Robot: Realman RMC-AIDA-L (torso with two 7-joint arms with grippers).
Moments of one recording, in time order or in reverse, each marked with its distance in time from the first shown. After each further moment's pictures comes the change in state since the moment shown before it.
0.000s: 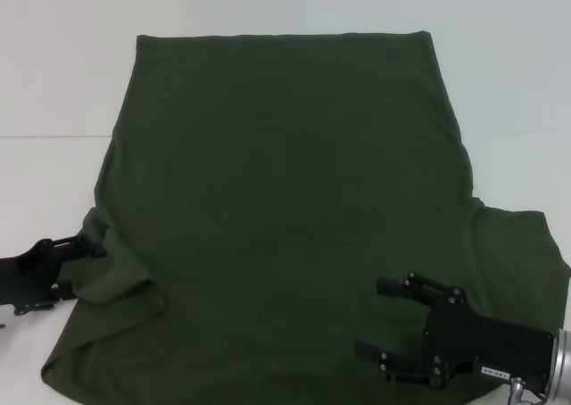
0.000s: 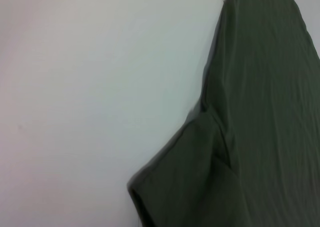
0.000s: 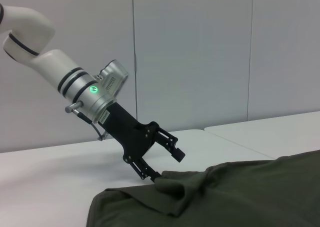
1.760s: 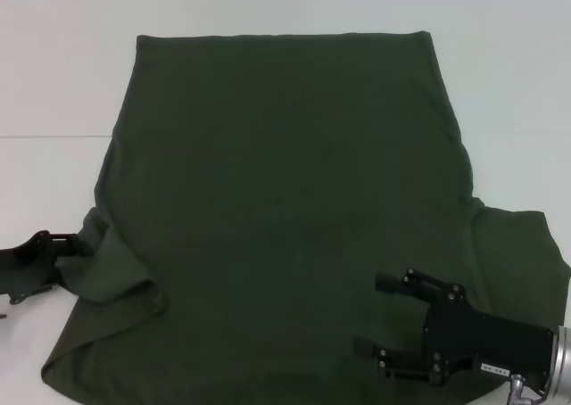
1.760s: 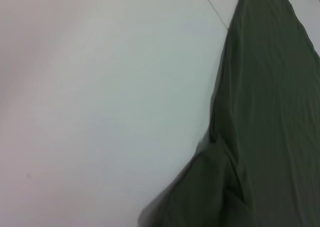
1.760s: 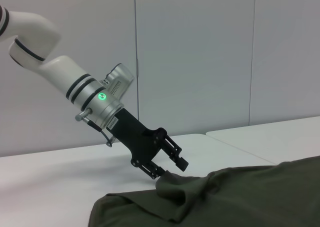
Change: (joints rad) left arm -0.012 -0.014 0.011 0.000 0.000 -0.100 0.023; right arm 0.005 -0.002 0.000 0.000 0.005 -0.010 0.000
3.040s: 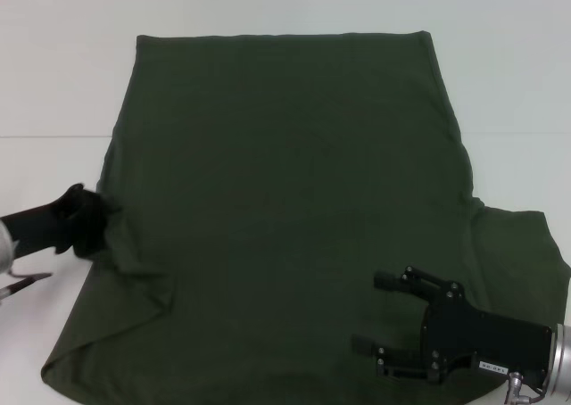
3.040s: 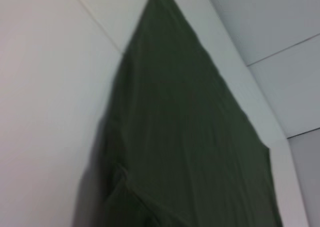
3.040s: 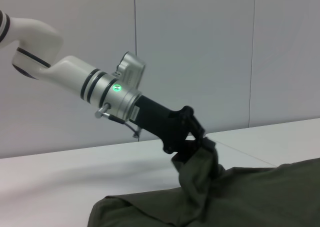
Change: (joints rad) left arm -0.021 -0.063 0.001 0.000 -0.249 -0.015 0.196; right arm 0.004 0.002 0.000 0.000 0.004 0.001 0.000
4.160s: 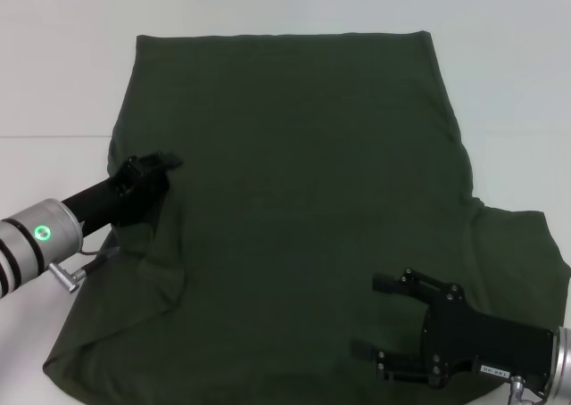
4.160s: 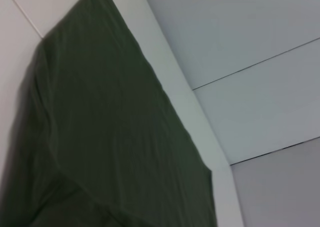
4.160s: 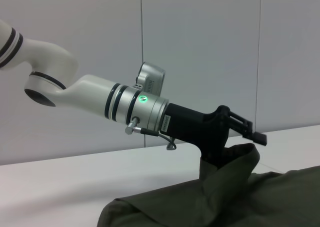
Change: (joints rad) left arm -0.054 -0.083 0.001 -0.122 -0.280 -0.094 0.217; right arm -0.004 0.000 0.000 0.000 0.000 -0.027 -0.003
